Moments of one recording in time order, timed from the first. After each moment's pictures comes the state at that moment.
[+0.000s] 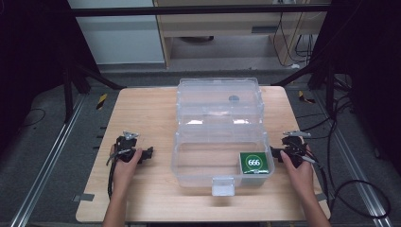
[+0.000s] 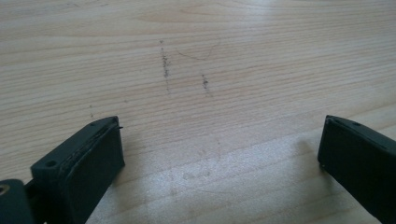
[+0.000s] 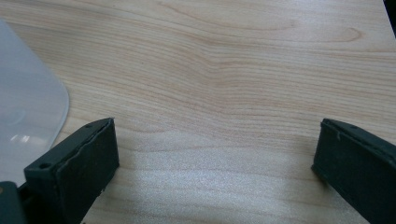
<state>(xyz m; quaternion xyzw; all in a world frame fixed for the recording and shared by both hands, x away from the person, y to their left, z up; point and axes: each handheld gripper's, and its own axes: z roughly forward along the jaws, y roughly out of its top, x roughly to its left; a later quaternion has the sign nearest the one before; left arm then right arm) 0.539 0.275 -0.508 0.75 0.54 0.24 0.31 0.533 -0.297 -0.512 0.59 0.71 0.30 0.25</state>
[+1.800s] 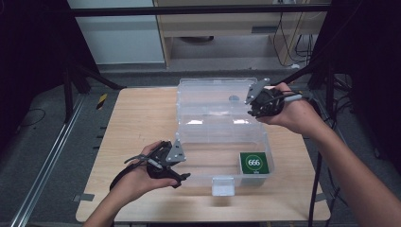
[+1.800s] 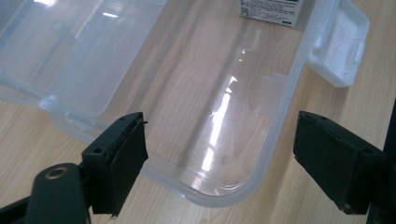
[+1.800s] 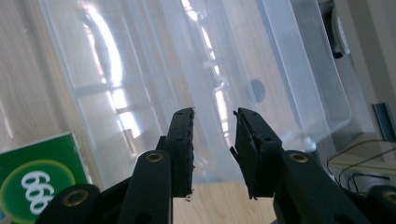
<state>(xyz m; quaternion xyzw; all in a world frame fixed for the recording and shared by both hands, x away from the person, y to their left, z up) 0.437 0.132 -0.368 0.93 0.14 0.16 0.28 0.551 -0.174 -0.281 0.12 0.94 0.18 0.27</state>
